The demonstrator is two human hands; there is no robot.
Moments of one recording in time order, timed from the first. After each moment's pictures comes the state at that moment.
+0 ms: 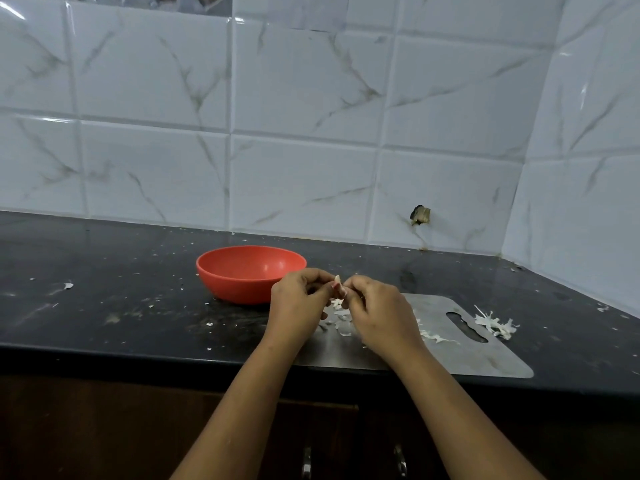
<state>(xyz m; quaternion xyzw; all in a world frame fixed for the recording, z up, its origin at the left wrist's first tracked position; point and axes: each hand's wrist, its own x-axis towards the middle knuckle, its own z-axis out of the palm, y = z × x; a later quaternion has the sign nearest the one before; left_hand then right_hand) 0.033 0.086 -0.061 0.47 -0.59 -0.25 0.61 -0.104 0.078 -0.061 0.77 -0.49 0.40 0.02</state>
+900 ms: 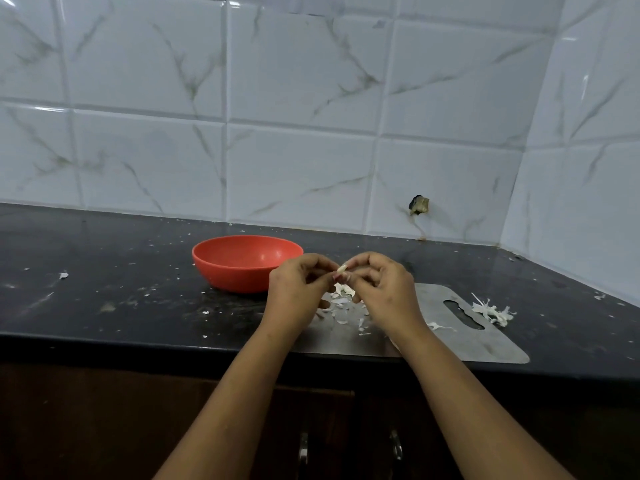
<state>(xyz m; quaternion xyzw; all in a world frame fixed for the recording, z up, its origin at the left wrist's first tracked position) 0.032 0.088 -0.060 0.45 -0.60 -0.26 0.61 -0.109 0.078 -0.056 0.70 -0.39 0.56 -0.22</state>
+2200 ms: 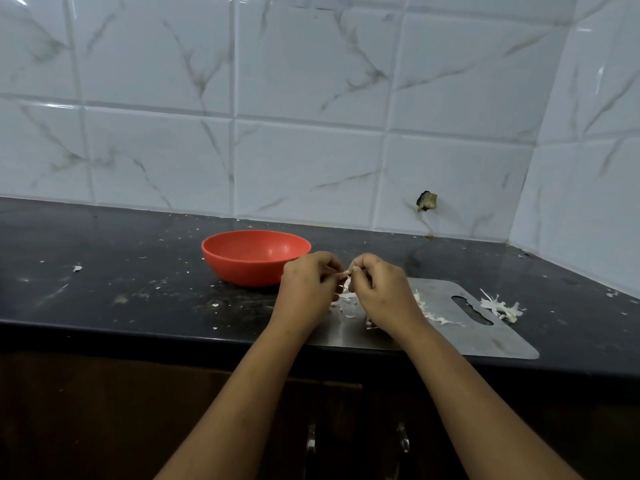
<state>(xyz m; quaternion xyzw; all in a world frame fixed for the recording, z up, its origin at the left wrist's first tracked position) 0.030 0.084 -0.063 0.48 -0.64 -0.19 0.57 -0.103 0.074 -0.059 0.76 -0.45 0.45 -0.09</state>
